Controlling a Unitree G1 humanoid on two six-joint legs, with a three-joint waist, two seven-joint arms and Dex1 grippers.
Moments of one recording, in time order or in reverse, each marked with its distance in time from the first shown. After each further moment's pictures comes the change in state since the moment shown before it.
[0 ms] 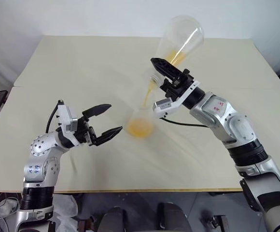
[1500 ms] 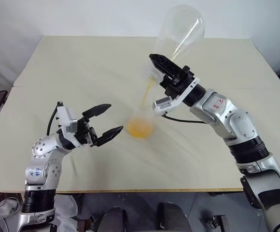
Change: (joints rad) left arm 0.012 -0.027 -0.005 -0.027 -0.010 -0.012 0.035; right arm -0.023 -0.007 0.003 0.011 -0.058 -0.024 -0.056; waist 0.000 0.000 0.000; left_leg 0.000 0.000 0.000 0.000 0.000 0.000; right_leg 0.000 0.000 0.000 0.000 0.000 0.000
